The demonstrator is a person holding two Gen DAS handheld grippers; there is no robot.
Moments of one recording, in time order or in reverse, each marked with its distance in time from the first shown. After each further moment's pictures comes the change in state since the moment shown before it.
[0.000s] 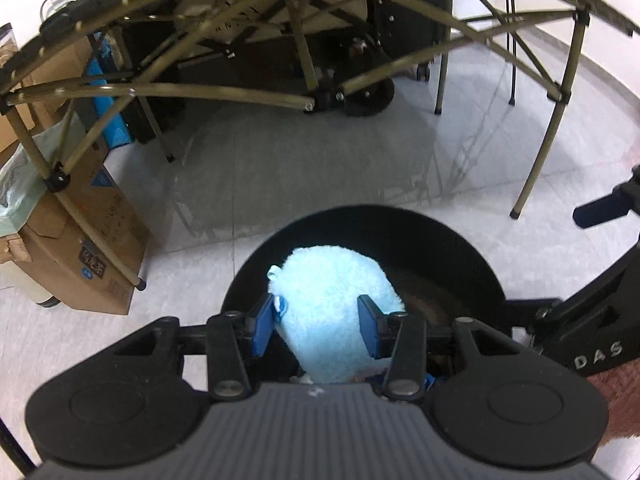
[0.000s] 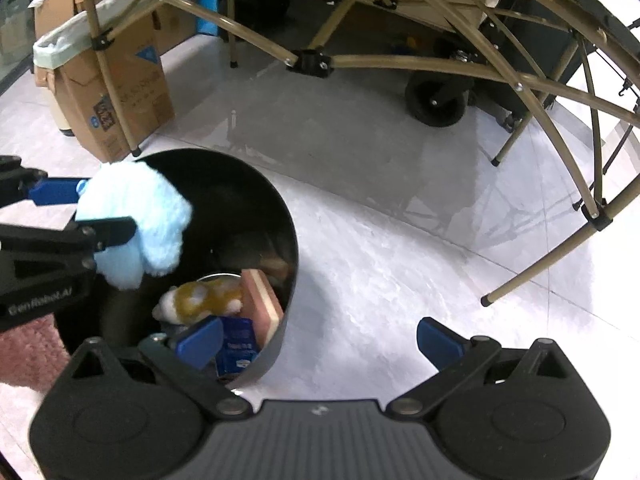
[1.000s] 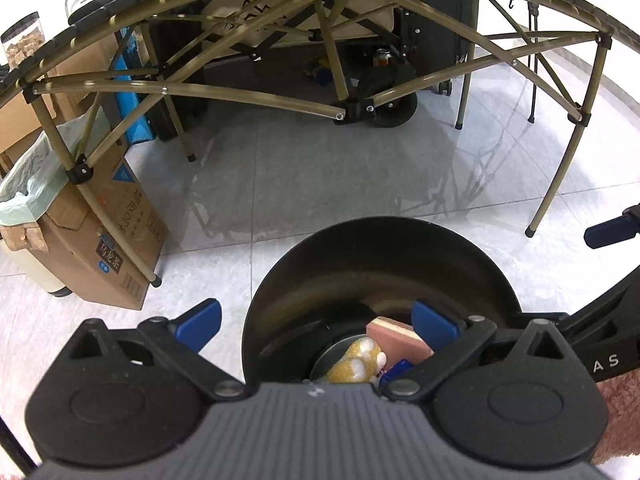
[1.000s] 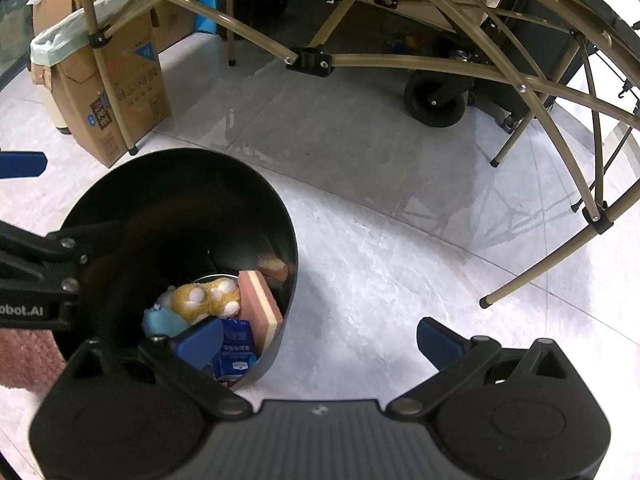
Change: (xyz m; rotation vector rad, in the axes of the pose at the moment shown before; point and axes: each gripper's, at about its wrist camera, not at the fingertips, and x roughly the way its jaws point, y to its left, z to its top) left arm -0.008 0.012 0.002 -0.065 -0.027 0.042; right arm 0.003 0.003 0.003 -0.008 0.000 -0.008
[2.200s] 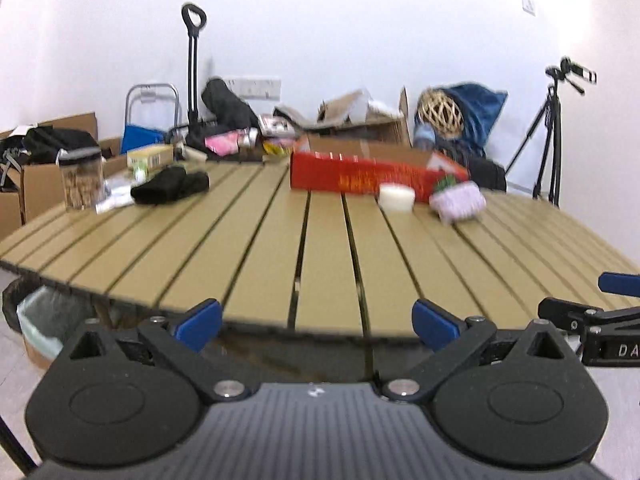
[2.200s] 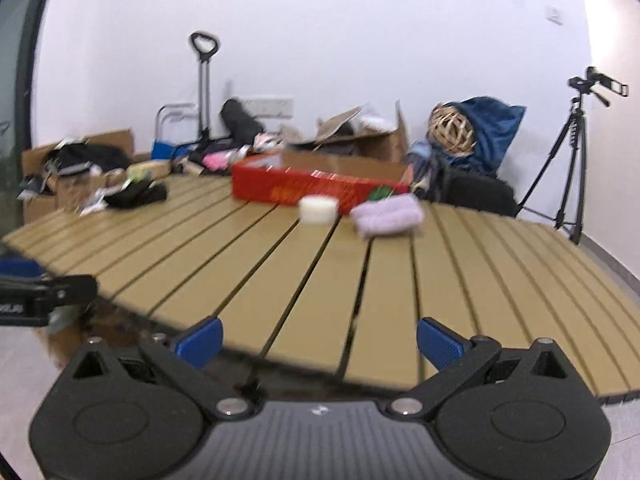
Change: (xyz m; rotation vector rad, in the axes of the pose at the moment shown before) left arm -0.106 0.065 0.159 -0.227 -0.470 -0.004; right arm -0.148 -0.082 0.123 0.161 -0.677 -0.056
